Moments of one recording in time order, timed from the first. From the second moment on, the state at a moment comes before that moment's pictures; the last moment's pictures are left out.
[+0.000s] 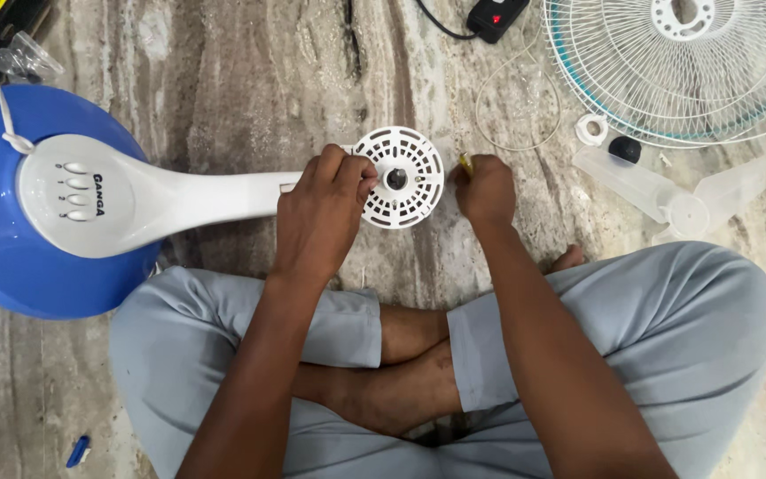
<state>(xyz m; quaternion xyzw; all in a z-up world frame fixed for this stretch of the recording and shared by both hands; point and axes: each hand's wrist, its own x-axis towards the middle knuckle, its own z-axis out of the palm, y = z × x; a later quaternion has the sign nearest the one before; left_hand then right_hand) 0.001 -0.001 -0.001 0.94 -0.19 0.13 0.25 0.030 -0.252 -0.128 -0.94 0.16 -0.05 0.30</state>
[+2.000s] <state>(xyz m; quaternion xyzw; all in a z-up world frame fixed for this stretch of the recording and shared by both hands) 0.007 0.024 -0.022 0.79 -0.09 0.04 0.60 0.001 -0.190 0.005 -0.61 0.06 -0.04 0.79</state>
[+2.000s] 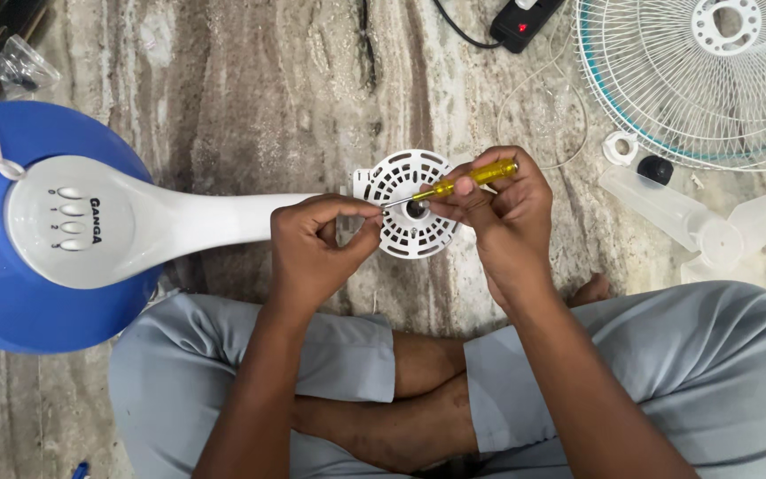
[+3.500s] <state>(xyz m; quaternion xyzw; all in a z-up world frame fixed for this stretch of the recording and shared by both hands) 0.015 0.025 -0.048 0.72 -0.07 0.00 0.69 0.004 -0.195 0.008 -0.57 0.05 0.01 0.82</state>
